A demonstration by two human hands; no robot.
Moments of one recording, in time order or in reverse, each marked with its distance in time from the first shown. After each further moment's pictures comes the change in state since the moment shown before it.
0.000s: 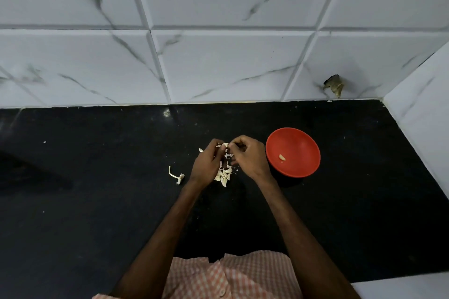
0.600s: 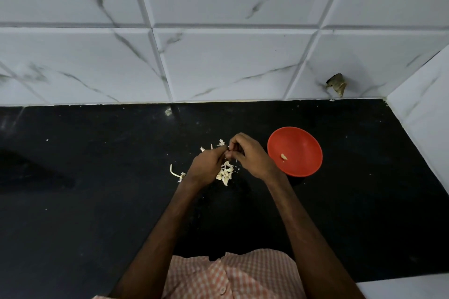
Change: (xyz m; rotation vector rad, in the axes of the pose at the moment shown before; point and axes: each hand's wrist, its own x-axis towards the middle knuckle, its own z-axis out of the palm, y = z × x) left_hand 0.000 0.003 -0.014 0.397 -0.173 0.139; right_hand 0.010 0.010 -0.014 -0.204 -0.306 -0.262
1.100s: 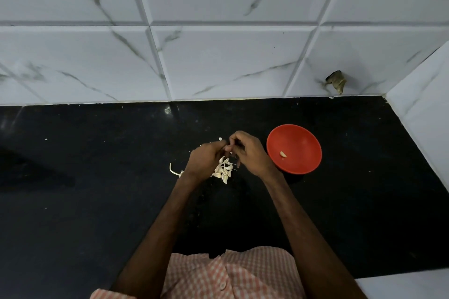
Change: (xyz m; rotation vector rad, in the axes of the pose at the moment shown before) left_hand 0.003 0.004 -0.007 0.035 0.055 0.012; right_hand -0.002 -0.010 0.001 0.204 0.084 0.041
